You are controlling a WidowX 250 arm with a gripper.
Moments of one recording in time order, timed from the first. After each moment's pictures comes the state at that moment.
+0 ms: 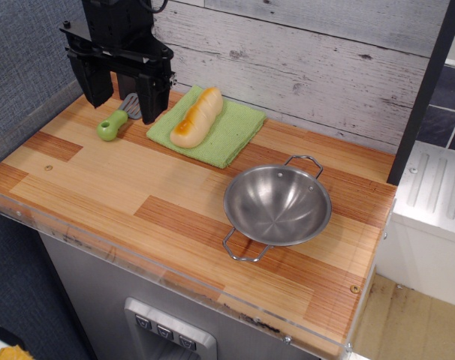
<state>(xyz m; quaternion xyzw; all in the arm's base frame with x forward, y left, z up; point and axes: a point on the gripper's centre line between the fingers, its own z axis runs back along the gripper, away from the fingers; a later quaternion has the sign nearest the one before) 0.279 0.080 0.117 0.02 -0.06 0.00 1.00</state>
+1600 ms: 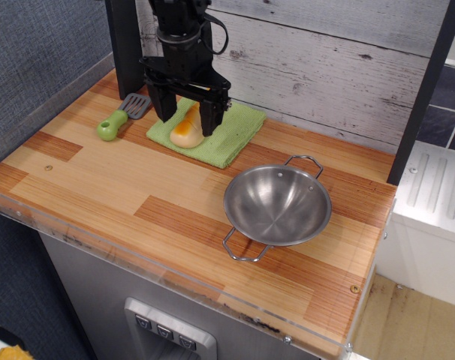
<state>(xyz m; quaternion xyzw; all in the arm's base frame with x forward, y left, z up) 0.368 0.071 0.042 0.01 -0.08 -0.01 1.00</state>
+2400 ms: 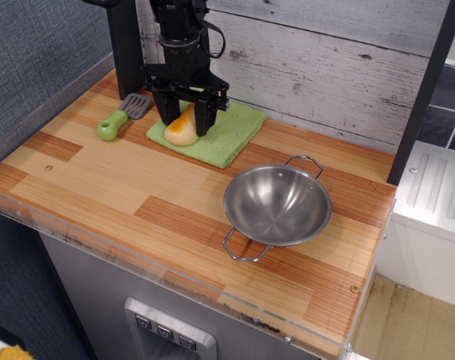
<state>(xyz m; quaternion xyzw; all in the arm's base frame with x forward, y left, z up) 0.379 0.082 0.026 0.00 -0.05 0.01 1.00</state>
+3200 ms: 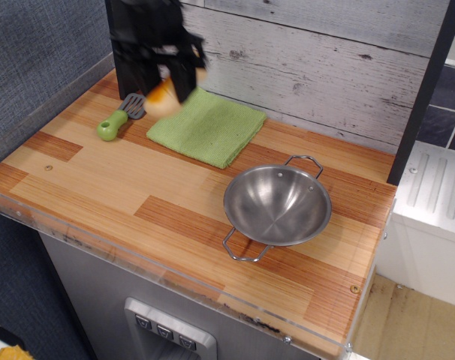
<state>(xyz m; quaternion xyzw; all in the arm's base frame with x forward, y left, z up) 0.348 0.095 0.092 -0.07 -0.09 0.03 0.99</state>
